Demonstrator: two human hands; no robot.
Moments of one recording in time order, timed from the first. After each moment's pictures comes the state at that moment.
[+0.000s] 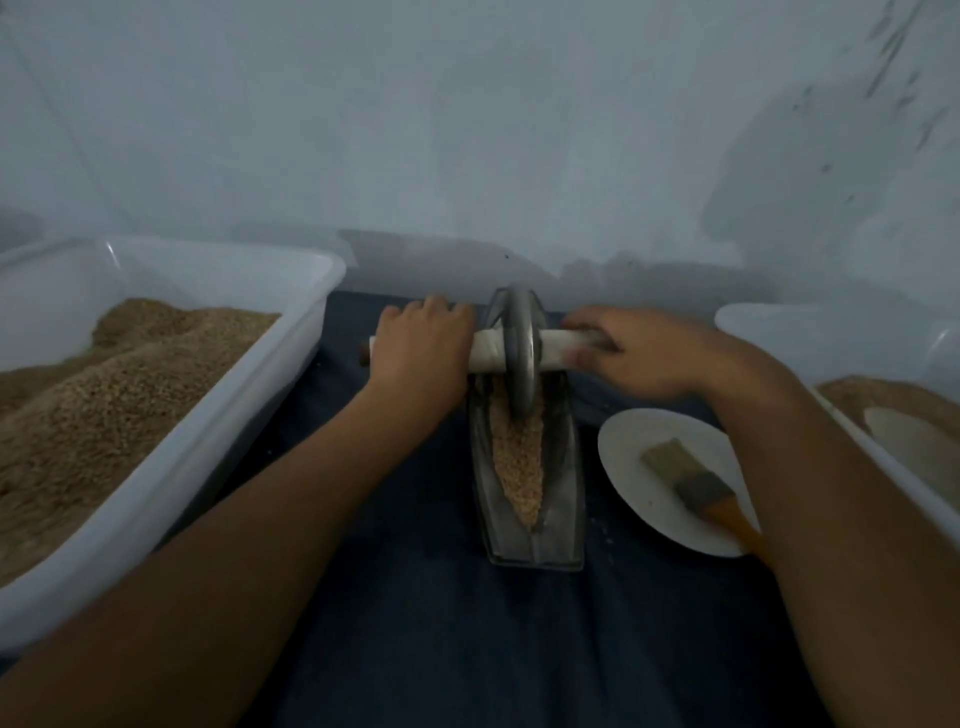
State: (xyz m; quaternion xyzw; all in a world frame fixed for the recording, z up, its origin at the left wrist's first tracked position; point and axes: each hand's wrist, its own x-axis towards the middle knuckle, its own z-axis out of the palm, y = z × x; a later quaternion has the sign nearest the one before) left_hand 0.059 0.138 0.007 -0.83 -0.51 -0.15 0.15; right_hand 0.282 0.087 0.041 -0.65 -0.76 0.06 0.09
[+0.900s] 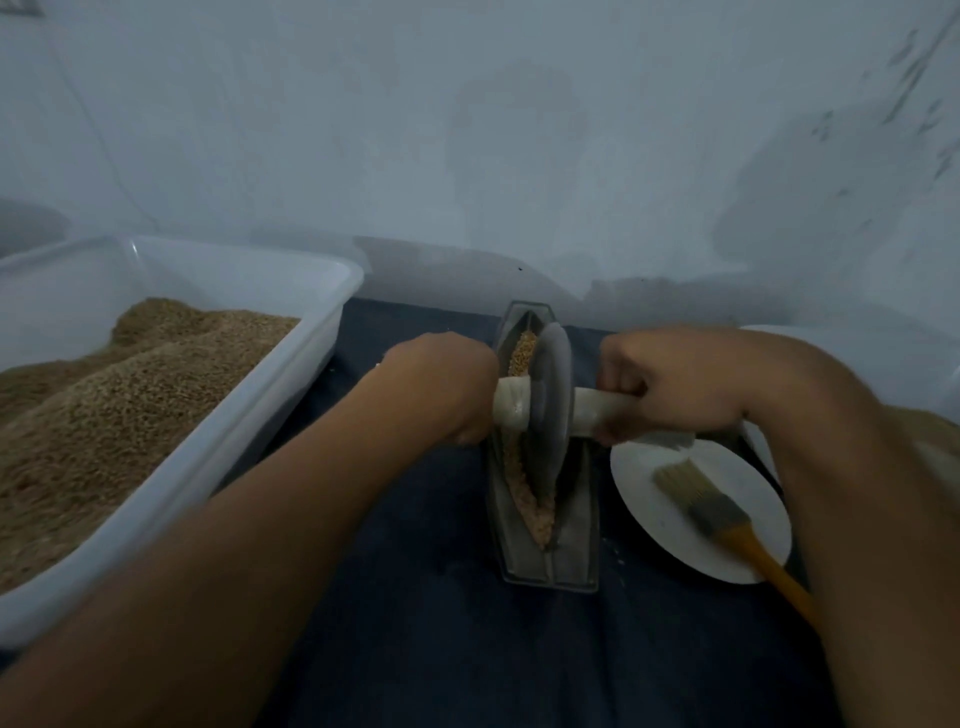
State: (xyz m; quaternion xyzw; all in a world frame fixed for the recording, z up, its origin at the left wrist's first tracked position) left_hand 0.059 0.116 0.036 -0.85 -0.53 0.07 0.02; right_hand 0.256 0.051 0.080 -0.65 -0.75 0.05 -0.07
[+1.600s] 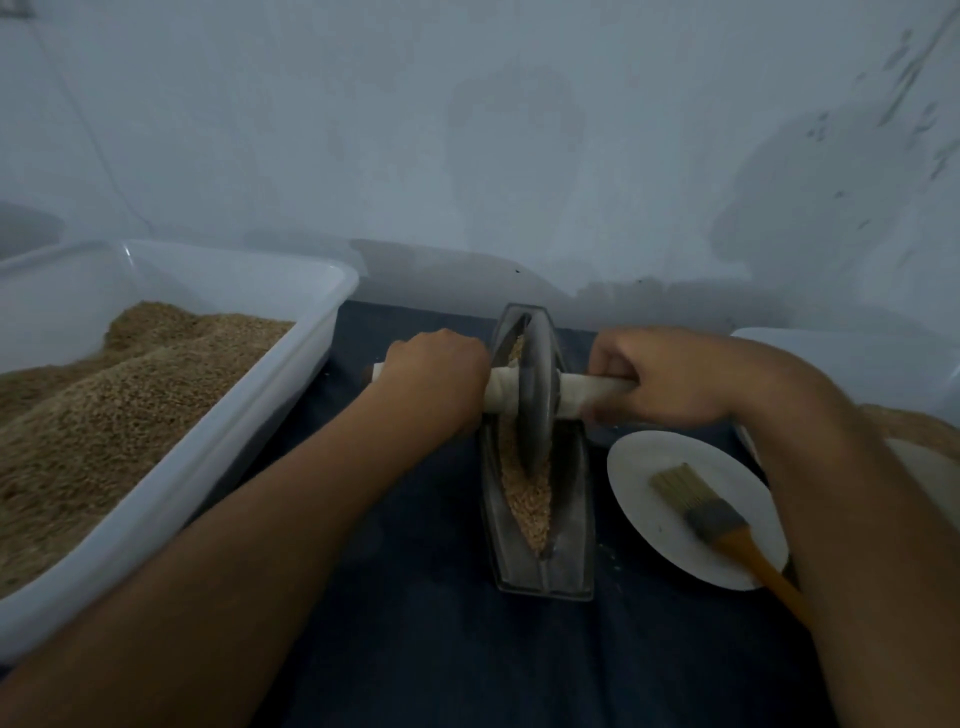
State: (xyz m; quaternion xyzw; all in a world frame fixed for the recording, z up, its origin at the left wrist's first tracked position) left_hand 0.058 0.127 0.024 -0.85 -0.53 0.01 0.04; right_hand 0.269 0.067 0.066 -0.66 -0.75 0.08 0.00
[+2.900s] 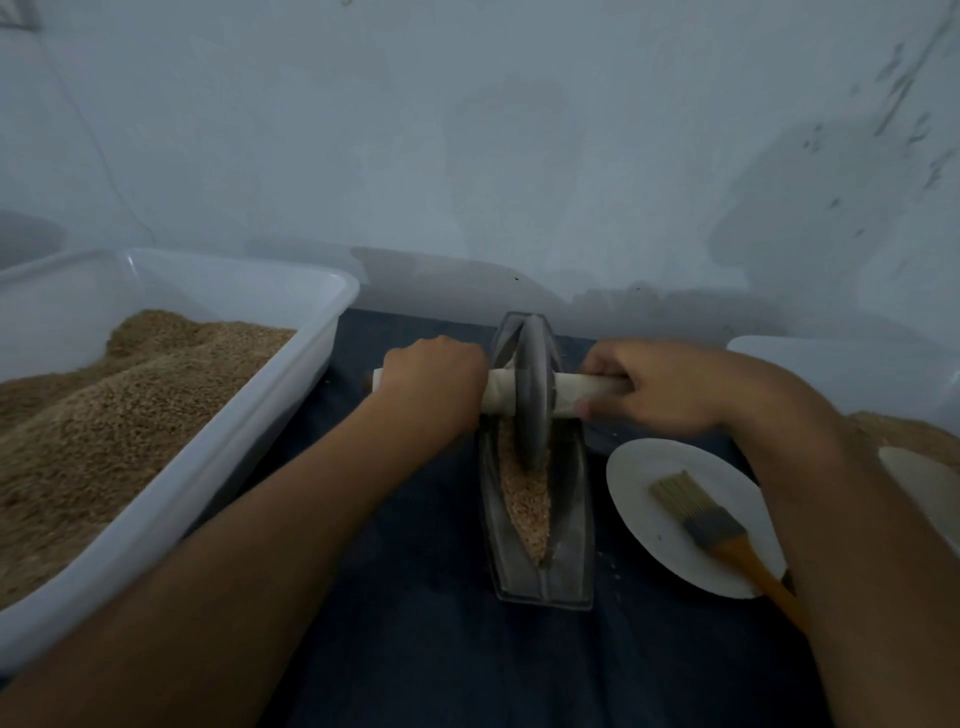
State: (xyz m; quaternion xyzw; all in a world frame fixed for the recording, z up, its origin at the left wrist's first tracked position) left_hand 0.057 0.130 0.022 -0.84 -0.54 -0.02 0.04; right_hand 0.275 0.074 0.059 -0.65 -0.76 0.09 0.02
